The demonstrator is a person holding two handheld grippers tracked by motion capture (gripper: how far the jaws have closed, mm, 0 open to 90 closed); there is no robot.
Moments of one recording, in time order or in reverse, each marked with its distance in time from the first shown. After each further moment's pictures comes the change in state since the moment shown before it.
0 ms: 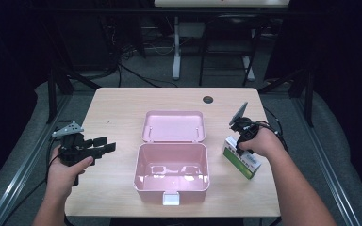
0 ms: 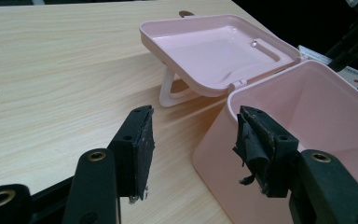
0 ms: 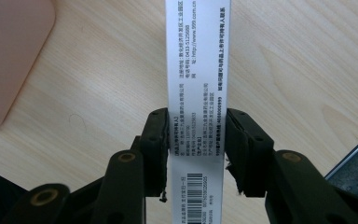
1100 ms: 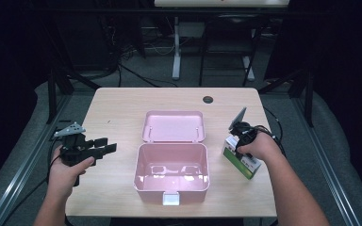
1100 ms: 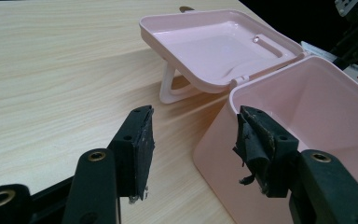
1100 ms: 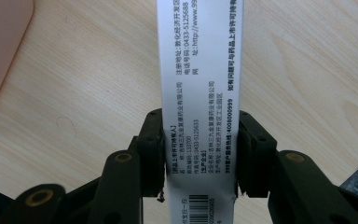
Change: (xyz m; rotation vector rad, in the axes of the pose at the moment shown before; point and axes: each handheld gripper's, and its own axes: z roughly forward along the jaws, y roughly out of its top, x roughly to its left) left arm 0.001 -0.002 0.003 0.012 0.000 -0.002; right arm -0.001 -0.002 0.023 0.028 0.003 0.016
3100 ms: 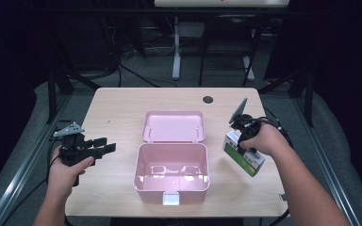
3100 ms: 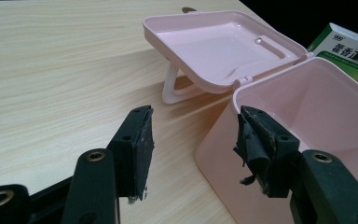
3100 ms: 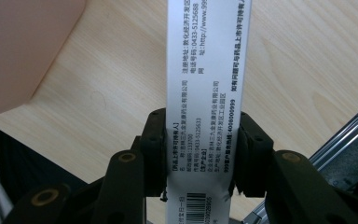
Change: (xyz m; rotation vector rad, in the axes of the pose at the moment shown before) left arm 0.002 -0.001 -0.001 -0.002 0.006 -0.007; right arm 0.016 -0.004 -0.056 -0.006 -0.015 -0.058
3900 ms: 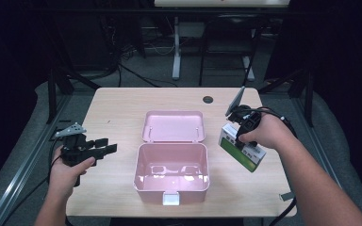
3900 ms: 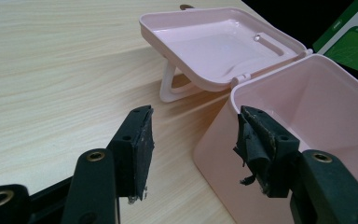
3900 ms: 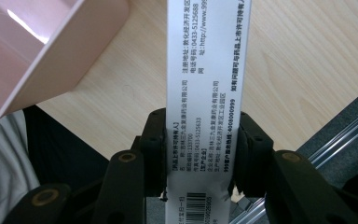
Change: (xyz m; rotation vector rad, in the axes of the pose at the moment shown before) left arm -0.001 -0.001 0.003 0.006 -0.005 0.003; right arm 0.022 0.003 -0.053 -0.016 0.006 -0.064
